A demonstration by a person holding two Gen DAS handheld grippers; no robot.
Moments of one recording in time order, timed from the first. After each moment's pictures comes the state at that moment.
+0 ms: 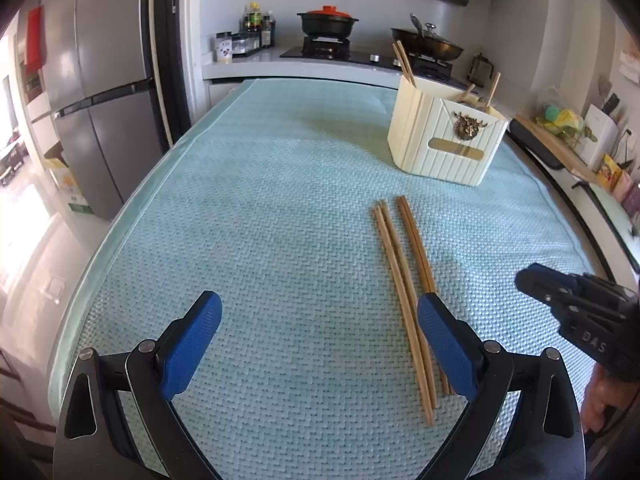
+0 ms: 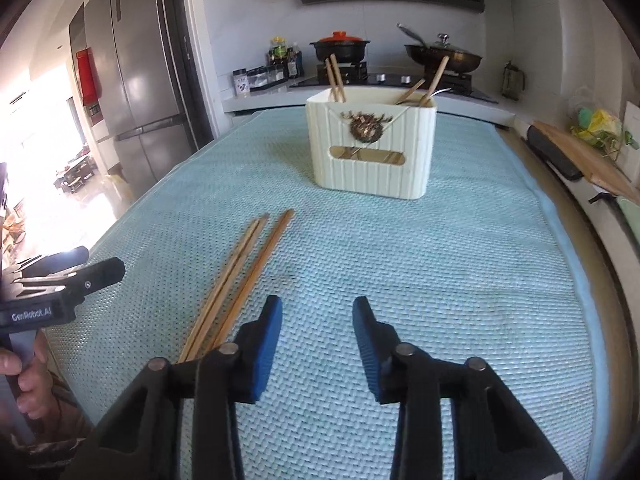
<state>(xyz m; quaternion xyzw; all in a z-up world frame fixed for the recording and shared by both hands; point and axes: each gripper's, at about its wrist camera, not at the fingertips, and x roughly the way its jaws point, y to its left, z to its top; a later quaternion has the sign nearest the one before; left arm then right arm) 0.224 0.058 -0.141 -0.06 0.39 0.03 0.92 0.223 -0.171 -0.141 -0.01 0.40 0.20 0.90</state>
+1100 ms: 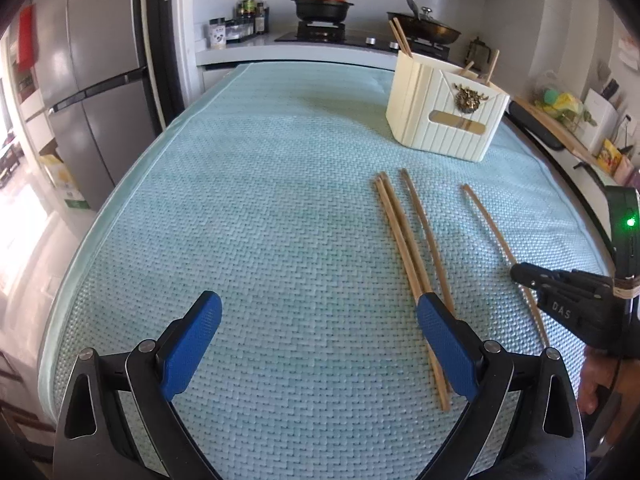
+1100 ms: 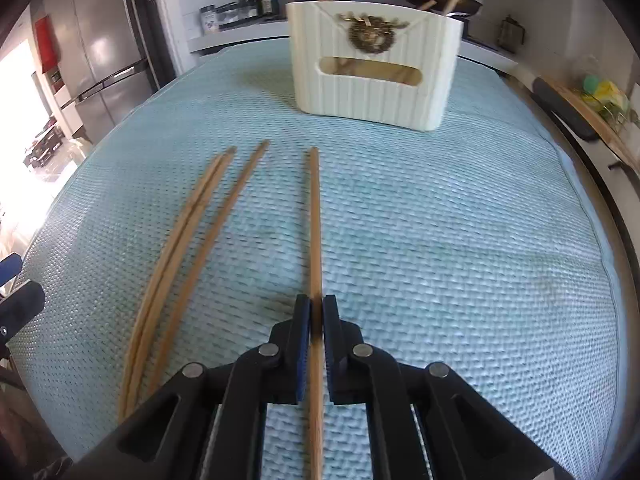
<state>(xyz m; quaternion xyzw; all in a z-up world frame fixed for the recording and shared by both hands) 0.225 0.056 -0.163 -0.05 0.41 0.01 0.91 0.235 -0.178 -0.190 -0.03 0.48 0.10 0.87</state>
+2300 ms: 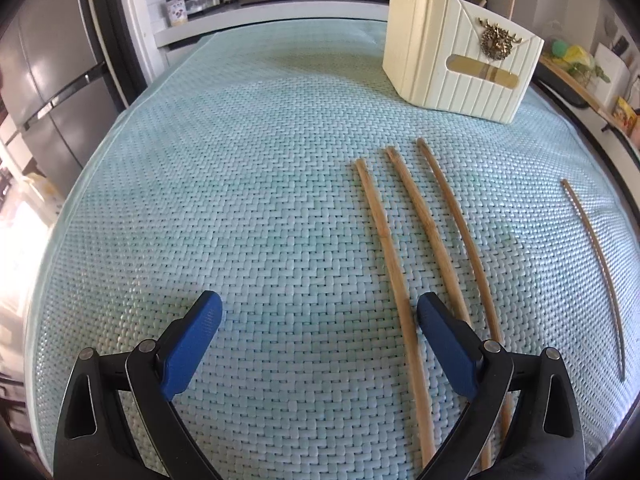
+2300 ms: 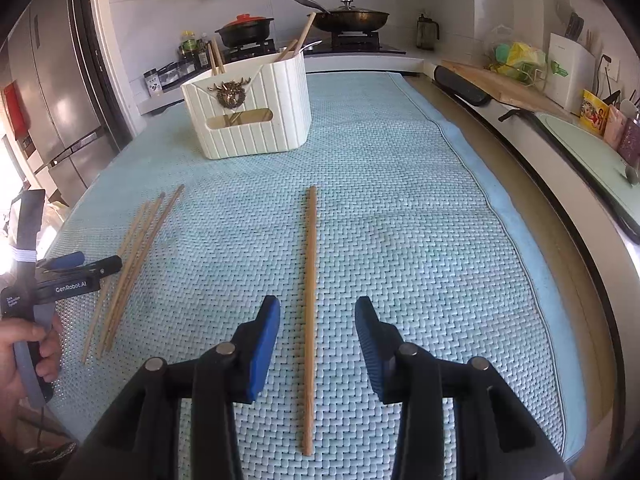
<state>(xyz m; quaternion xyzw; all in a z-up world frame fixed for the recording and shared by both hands) 0.310 0.047 -0.206 0.00 0.48 -0.01 0.88 0.199 -0.270 -0.151 0.03 0.43 0.06 0.90</state>
